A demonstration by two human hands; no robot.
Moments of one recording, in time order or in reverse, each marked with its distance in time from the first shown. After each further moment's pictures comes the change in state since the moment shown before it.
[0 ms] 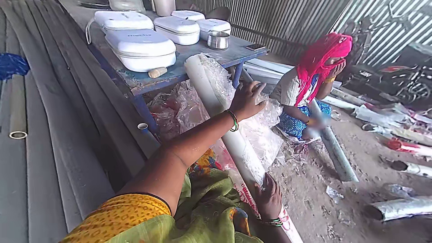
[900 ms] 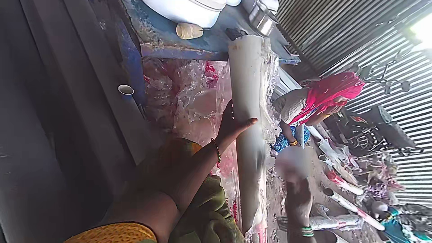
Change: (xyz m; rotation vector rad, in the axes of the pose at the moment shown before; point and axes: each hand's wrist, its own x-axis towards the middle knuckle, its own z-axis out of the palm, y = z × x) left_hand -0.091 -0.102 0.036 -1.270 0.551 -0.637; right_hand 0.159 -0.077 -0.039 0.279 -0.297 -0.168
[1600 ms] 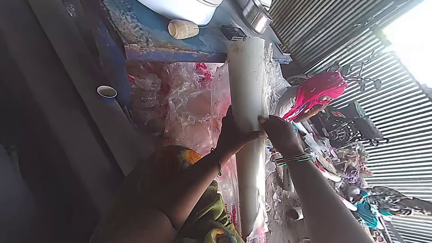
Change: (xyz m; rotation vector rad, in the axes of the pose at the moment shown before) left_hand -0.007 0.009 -0.001 0.176 -0.057 -0.107; right_hand 0.165 -0.080 0.054 -0.413 -0.440 0.000
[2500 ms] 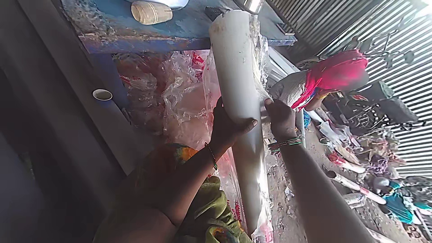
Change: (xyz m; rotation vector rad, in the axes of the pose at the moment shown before) left_hand -0.002 -0.001 0.008 0.039 0.089 0.045; right_hand 0.019 0.043 0.030 0.392 0.303 0.006
